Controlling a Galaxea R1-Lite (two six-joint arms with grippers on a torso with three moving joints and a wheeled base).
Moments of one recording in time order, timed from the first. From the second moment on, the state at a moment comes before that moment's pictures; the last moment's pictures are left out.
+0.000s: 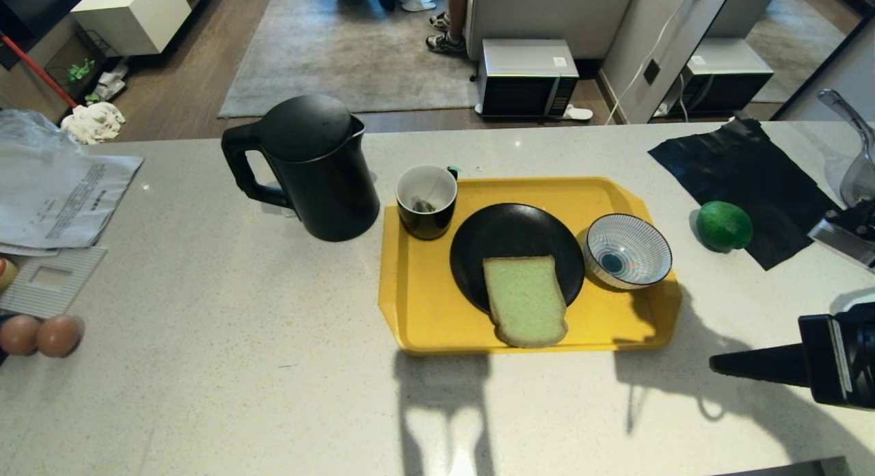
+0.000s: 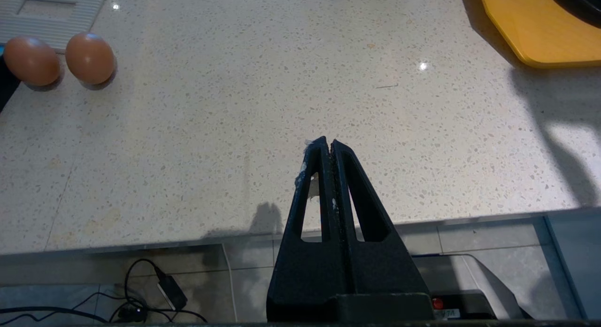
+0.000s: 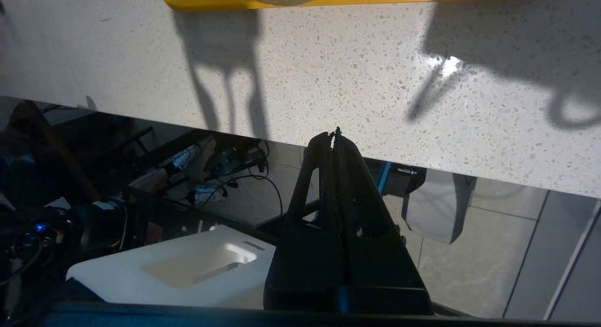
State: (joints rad) left arm 0.00 0.00 0.00 -0.04 -0.01 0.01; right arm 0.41 1.20 -0.98 0.50 0.17 0.50
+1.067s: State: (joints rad) left arm 0.00 0.00 0.00 -0.04 -0.01 0.01; right arm 0.45 1.39 -0.97 0.24 0.20 0.76
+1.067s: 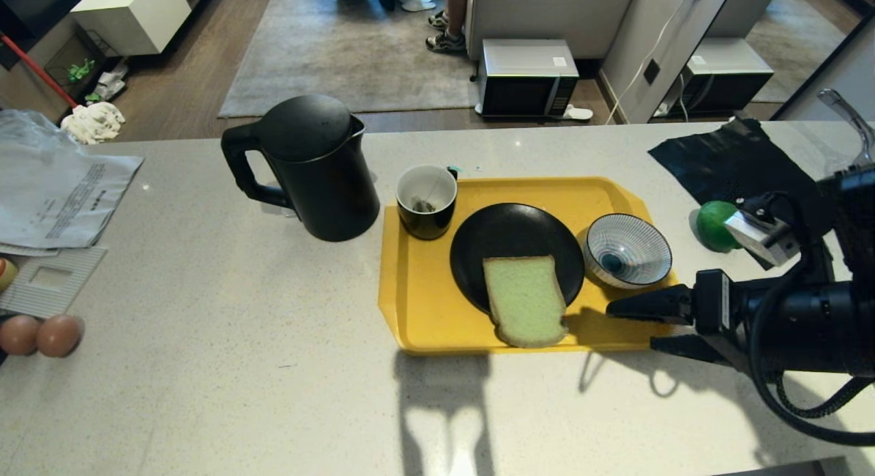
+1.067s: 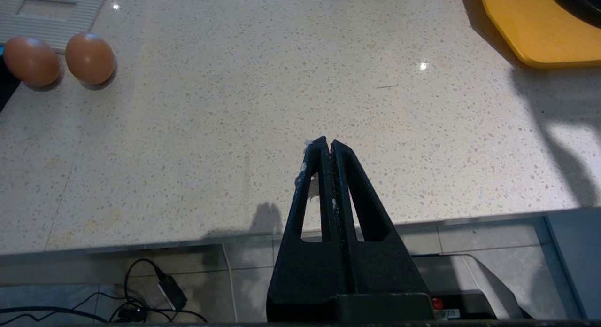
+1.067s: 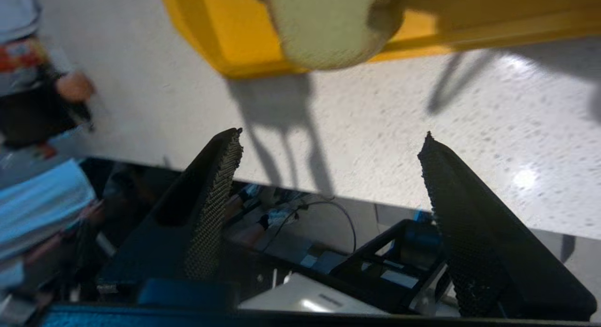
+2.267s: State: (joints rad) left arm 0.00 0.00 0.00 -0.04 -0.01 0.01; right arm 0.52 1.49 -1.01 0.26 0.12 0.76
